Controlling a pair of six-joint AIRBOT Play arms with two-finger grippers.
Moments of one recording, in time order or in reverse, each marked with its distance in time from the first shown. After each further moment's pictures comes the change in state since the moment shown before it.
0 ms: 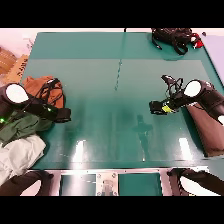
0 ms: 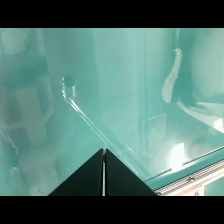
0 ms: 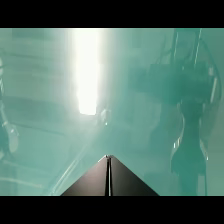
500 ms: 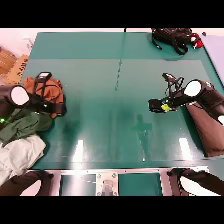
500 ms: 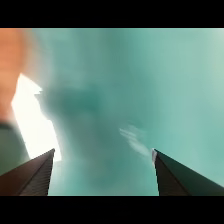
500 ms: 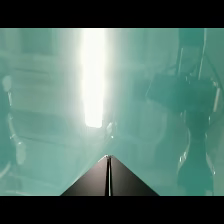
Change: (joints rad) left arm 0.011 -0.011 0.000 0.373 0.220 -0.059; right arm 0.000 0.000 0.000 0.024 -0.053 0.000
